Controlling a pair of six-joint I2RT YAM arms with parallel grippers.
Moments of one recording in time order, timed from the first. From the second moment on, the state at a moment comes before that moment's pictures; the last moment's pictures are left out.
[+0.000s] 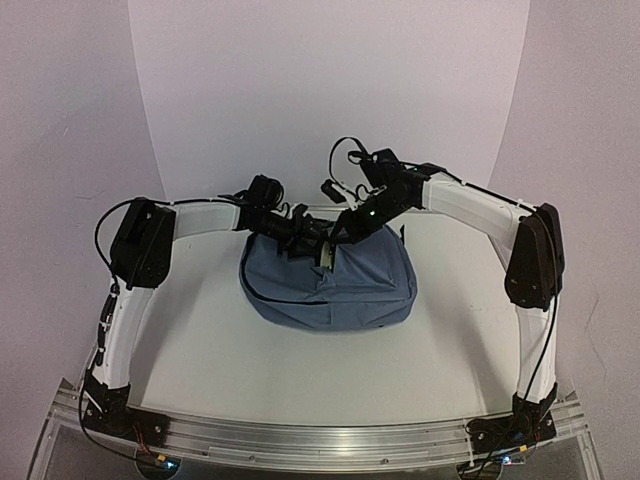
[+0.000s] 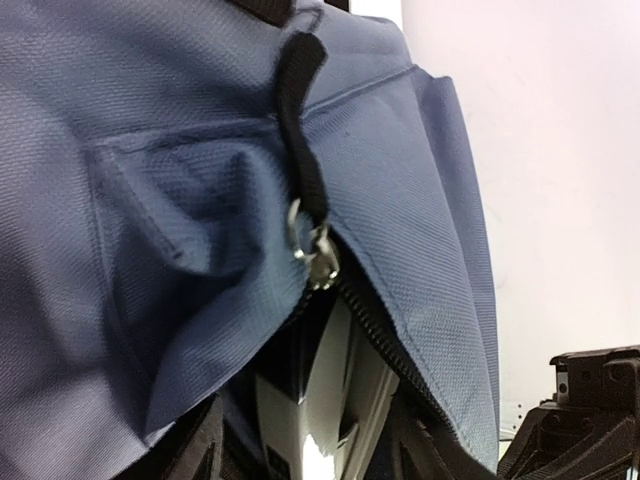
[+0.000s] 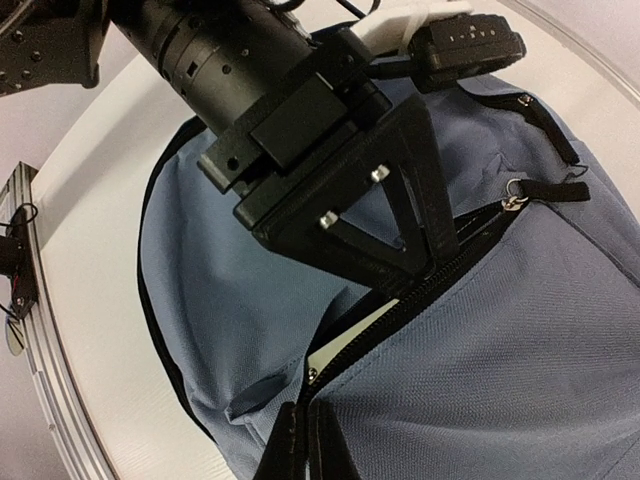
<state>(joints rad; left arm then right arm) -0.54 2.35 1.90 -0.28 0.87 -0.85 0.63 2.10 1.96 -0.78 -0.44 -0.08</state>
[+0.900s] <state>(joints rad) -0.62 2.39 1.96 -0.16 1.03 -0.87 0.63 2.10 1.96 -0.78 -0.44 -0.08</state>
